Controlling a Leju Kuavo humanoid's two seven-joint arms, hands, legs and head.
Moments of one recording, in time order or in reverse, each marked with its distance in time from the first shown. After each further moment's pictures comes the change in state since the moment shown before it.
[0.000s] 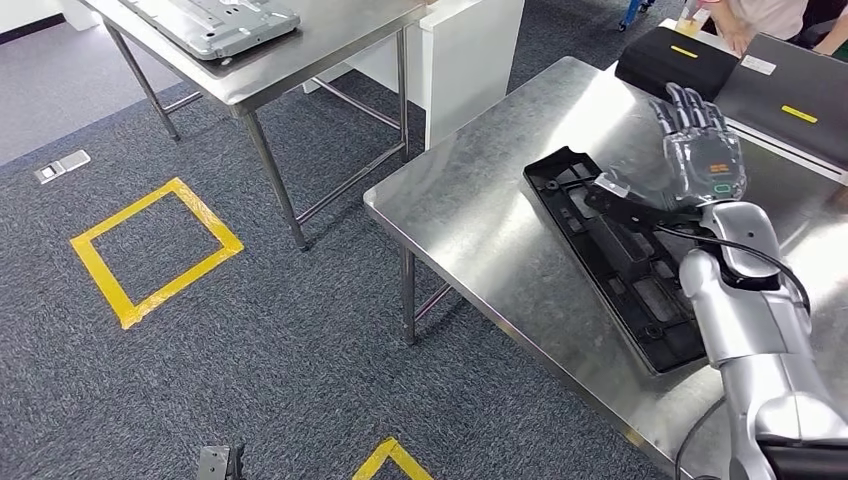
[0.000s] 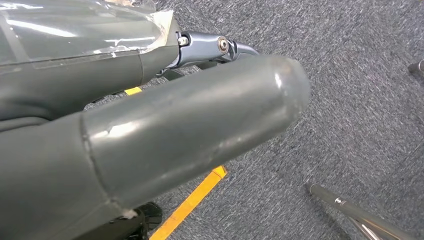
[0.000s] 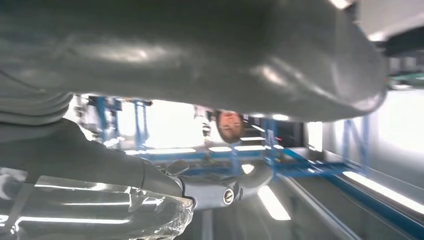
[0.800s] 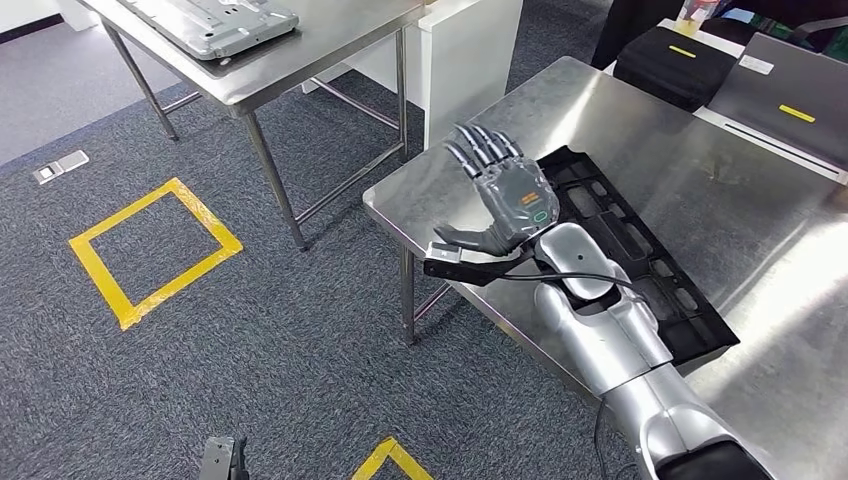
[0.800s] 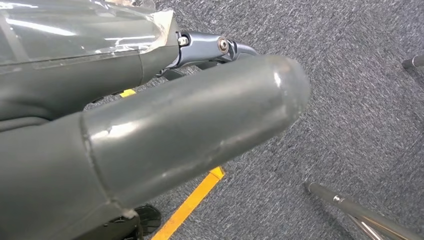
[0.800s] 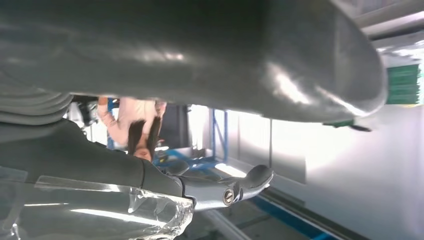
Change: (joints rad) left arm -0.022 -0.001 0.009 0.000 -0.043 0.009 0.020; right arm 0.057 0.240 0.361 -0.120 -0.025 0.005 -0.007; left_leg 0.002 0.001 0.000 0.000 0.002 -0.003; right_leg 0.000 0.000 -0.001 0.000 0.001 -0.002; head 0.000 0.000
